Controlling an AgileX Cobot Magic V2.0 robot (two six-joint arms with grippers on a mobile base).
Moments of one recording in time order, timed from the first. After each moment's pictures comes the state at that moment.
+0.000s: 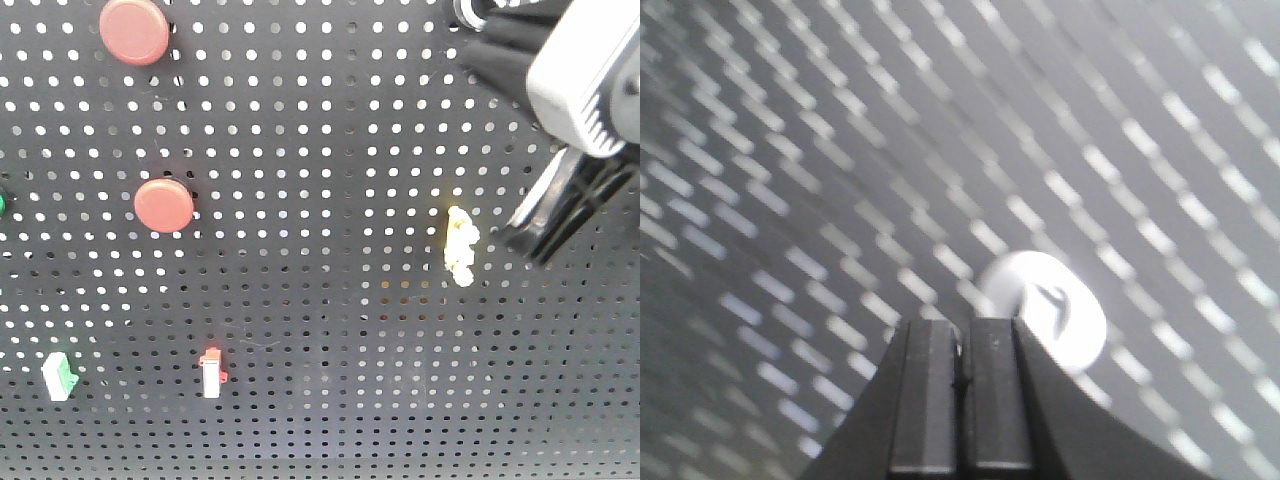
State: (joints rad) left arm -0.03 0.00 0.03 0.05 0.08 0.22; right arm 0.70 1.07 -1.35 -0.80 0.34 -0.24
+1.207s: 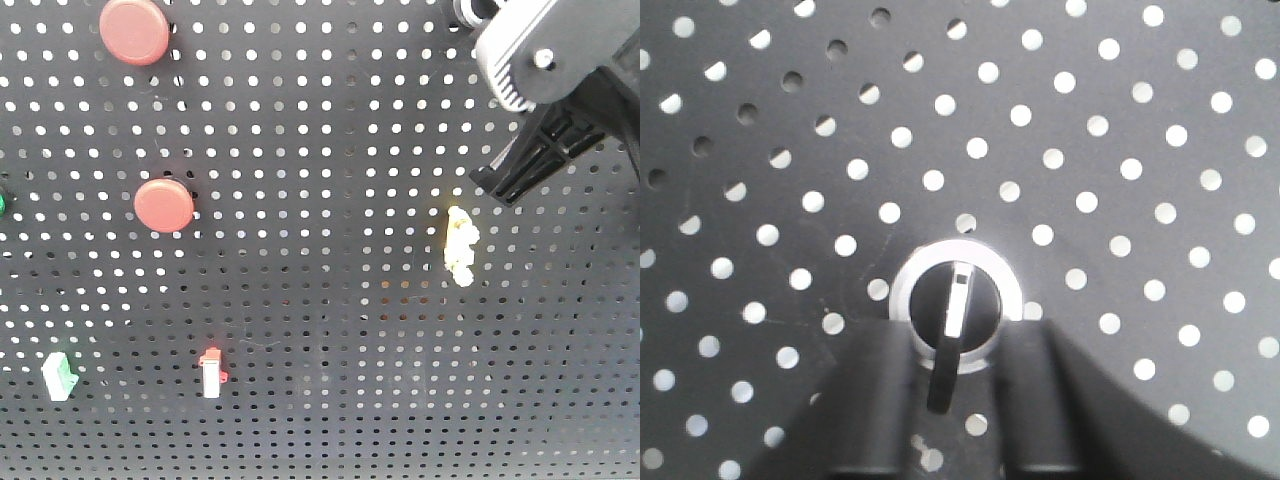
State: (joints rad) left arm -0.03 0.00 0.03 0.05 0.08 0.22; right arm 0.69 1.15 -1.35 -1.44 0.35 0.39
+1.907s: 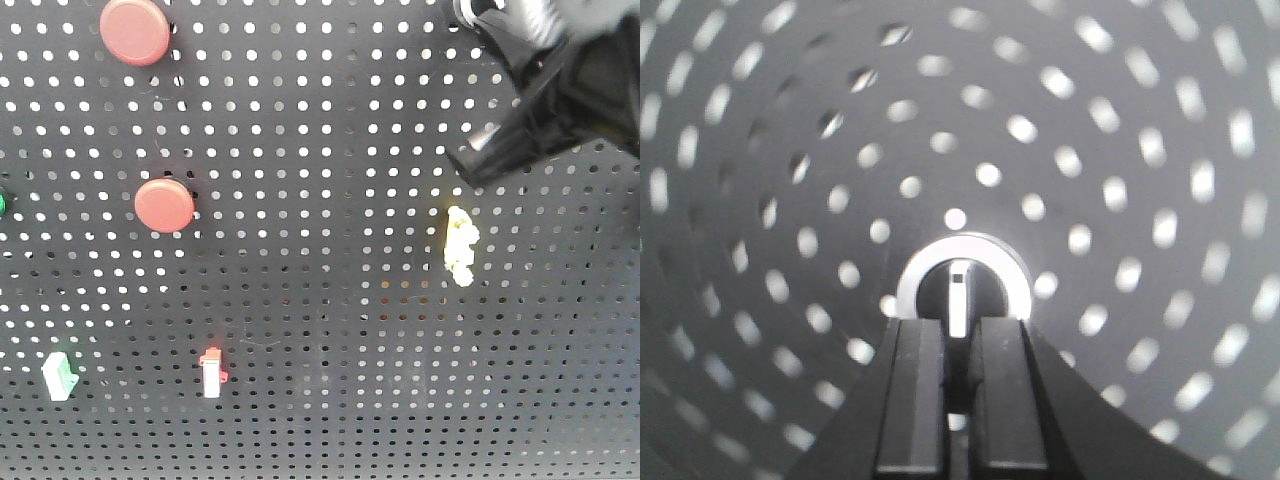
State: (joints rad) left arm -0.03 0.00 0.03 0.05 0.08 0.22; right arm 0.69 1.16 -1.35 -1.41 0.35 0.80
